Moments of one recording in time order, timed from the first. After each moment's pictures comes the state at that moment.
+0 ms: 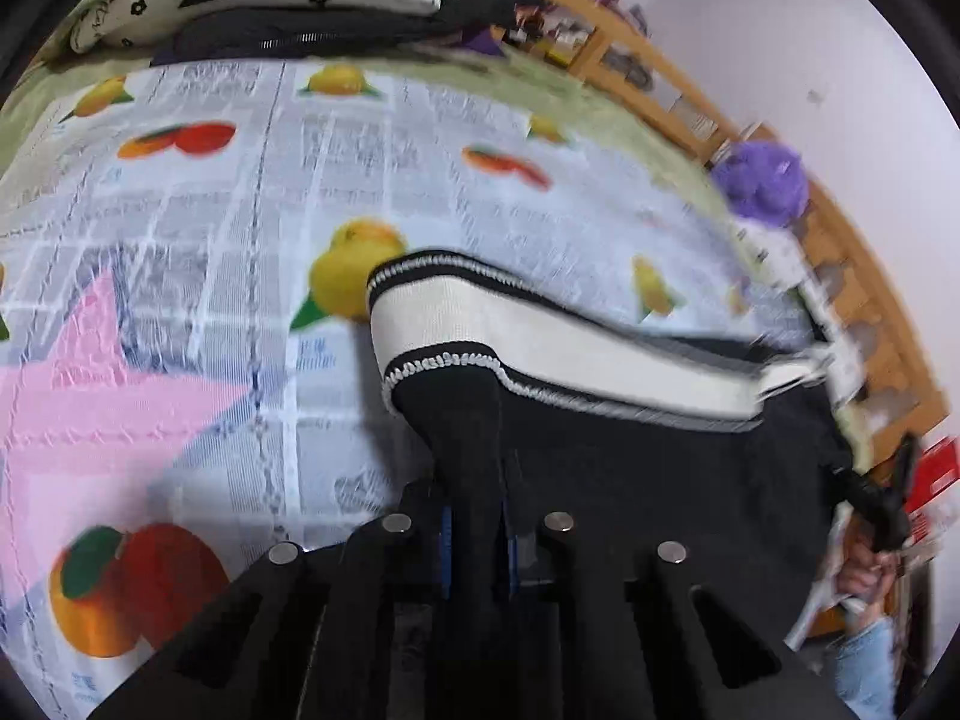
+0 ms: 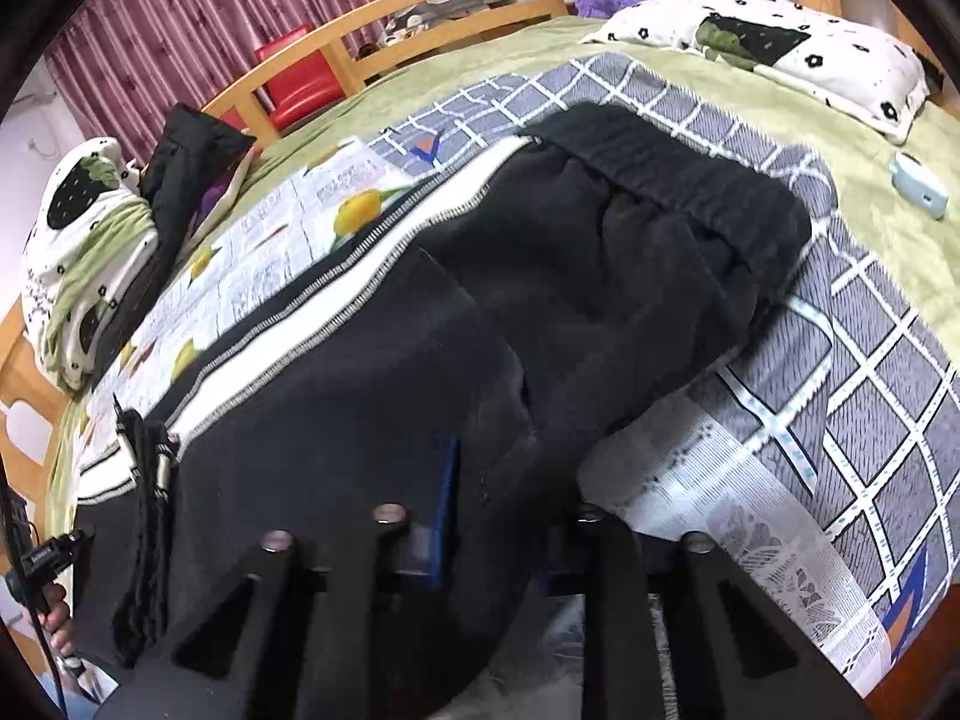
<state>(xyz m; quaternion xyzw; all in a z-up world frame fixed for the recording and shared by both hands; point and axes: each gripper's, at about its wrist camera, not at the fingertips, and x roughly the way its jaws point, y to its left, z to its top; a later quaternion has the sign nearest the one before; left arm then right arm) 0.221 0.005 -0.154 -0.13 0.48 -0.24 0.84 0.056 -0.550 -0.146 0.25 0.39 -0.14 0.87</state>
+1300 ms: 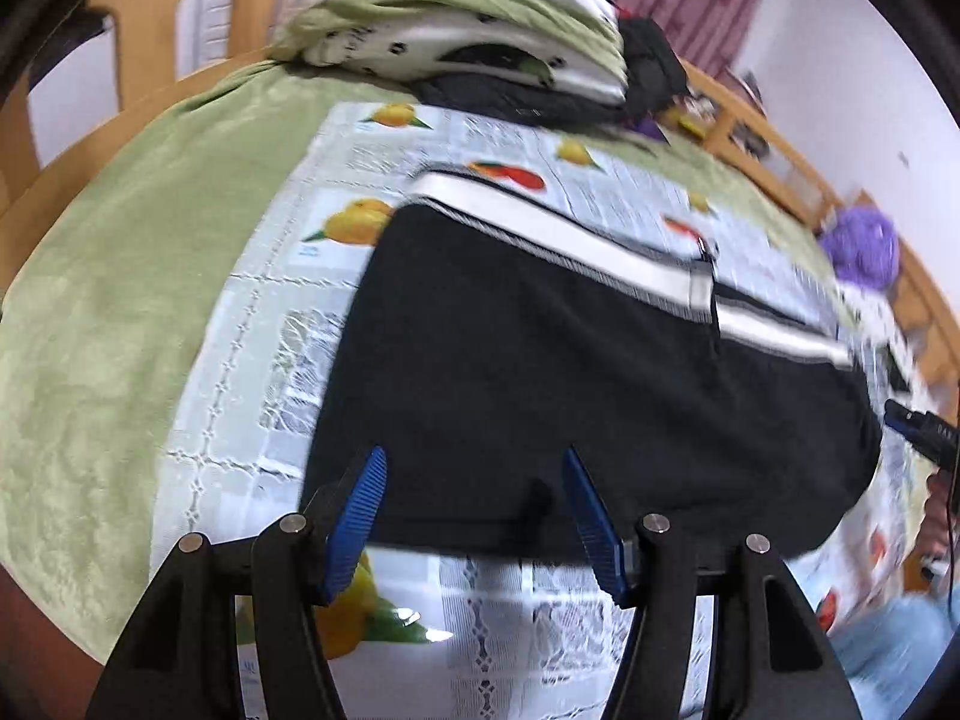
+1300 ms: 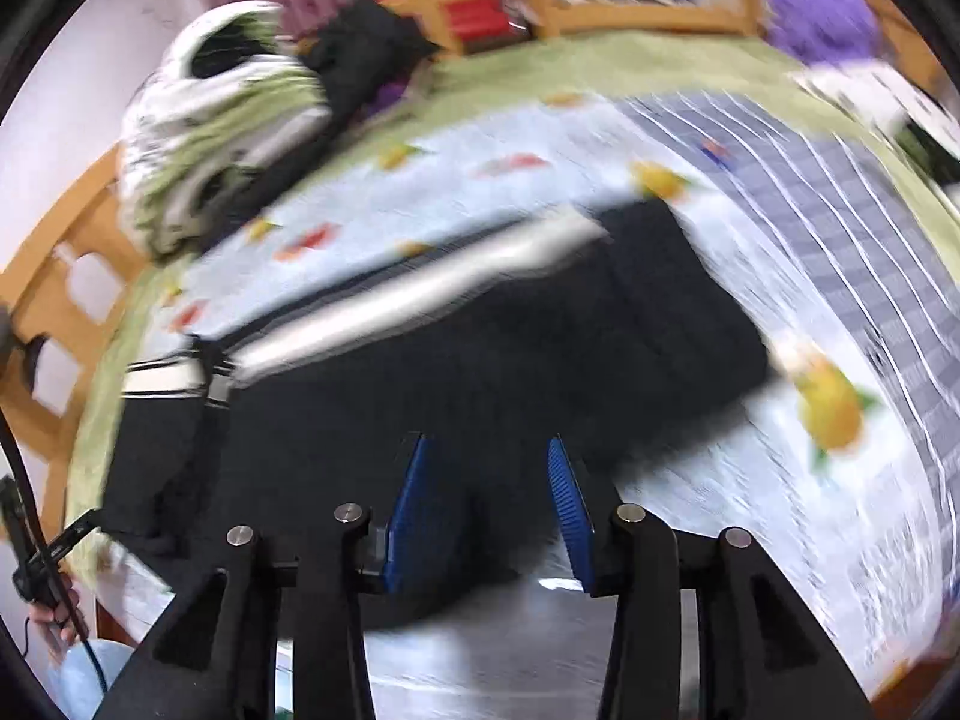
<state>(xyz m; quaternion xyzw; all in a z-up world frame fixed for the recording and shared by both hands) 0.103 0.167 -0.127 -0.13 0.45 -0.06 0.88 0.140 -0.350 -0.076 0.15 0.45 0.05 0.88</state>
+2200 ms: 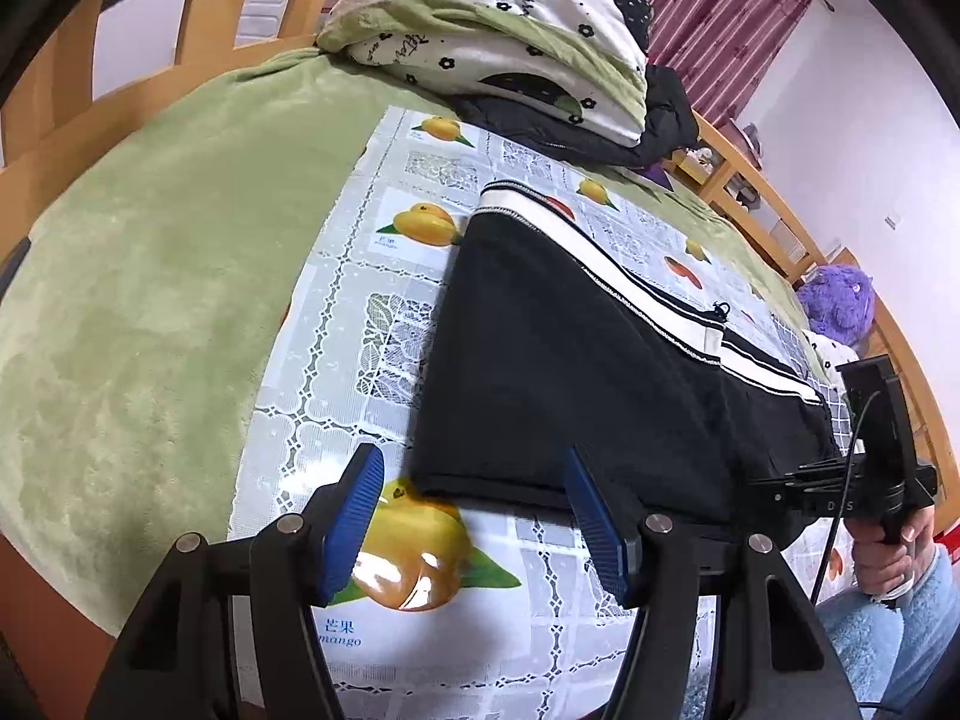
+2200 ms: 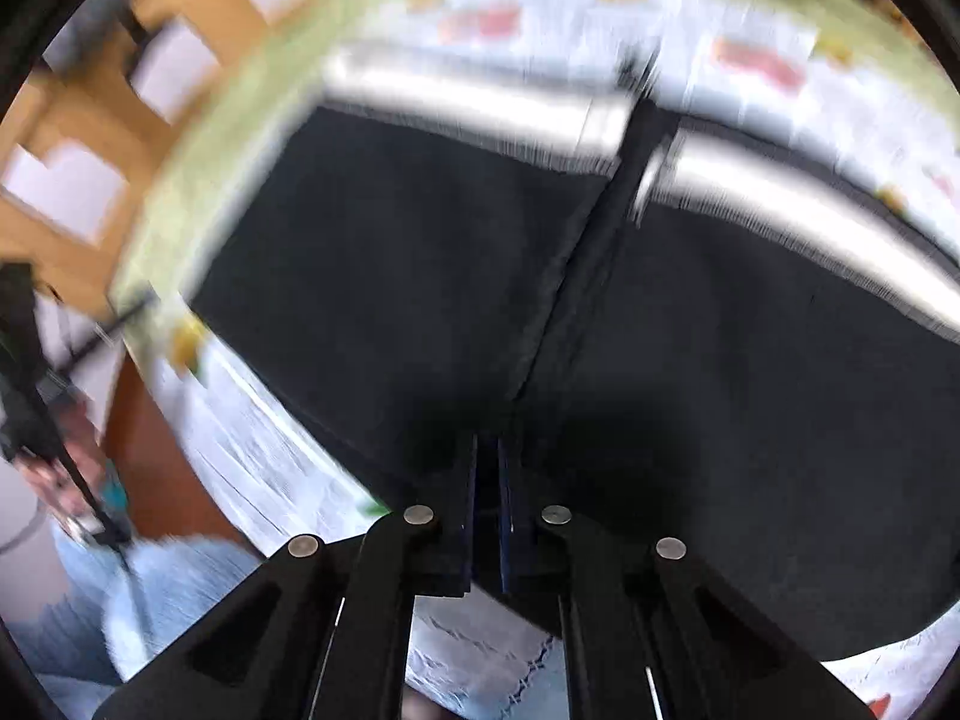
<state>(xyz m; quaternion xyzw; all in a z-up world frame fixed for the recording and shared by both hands) 0.068 0.227 -0.136 -0.19 0.43 -0.08 0.88 0.162 -0.087 -0.143 -0.04 0.65 0.24 0.72</state>
